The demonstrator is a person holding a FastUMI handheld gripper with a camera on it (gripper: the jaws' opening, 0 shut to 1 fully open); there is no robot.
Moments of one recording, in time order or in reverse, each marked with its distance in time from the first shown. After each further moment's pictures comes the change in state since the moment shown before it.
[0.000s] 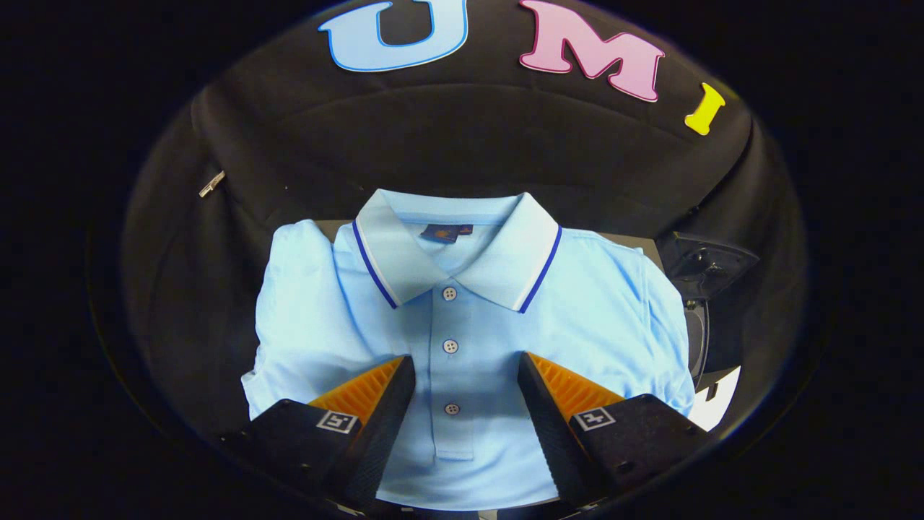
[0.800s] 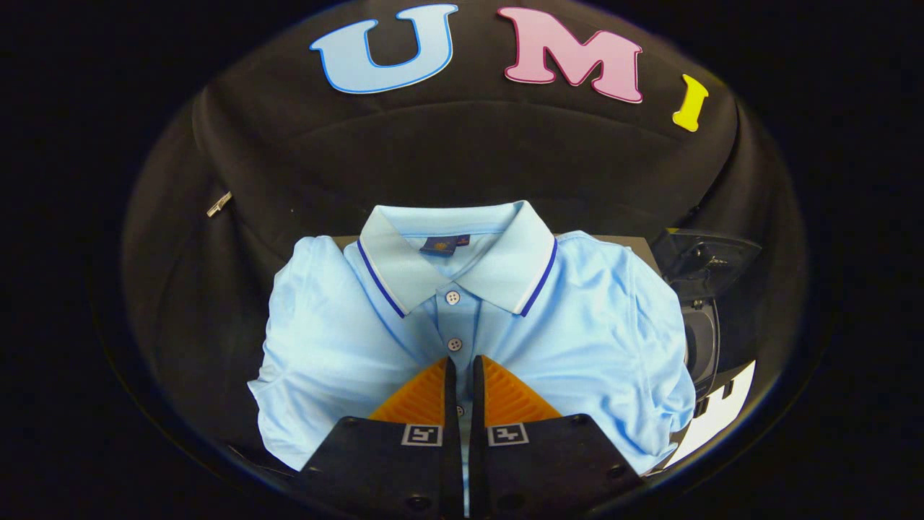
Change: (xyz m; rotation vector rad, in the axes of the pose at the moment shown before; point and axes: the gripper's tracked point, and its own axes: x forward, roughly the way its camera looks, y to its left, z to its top) arm -0.001 -0.001 0.003 0.025 -0.113 0.037
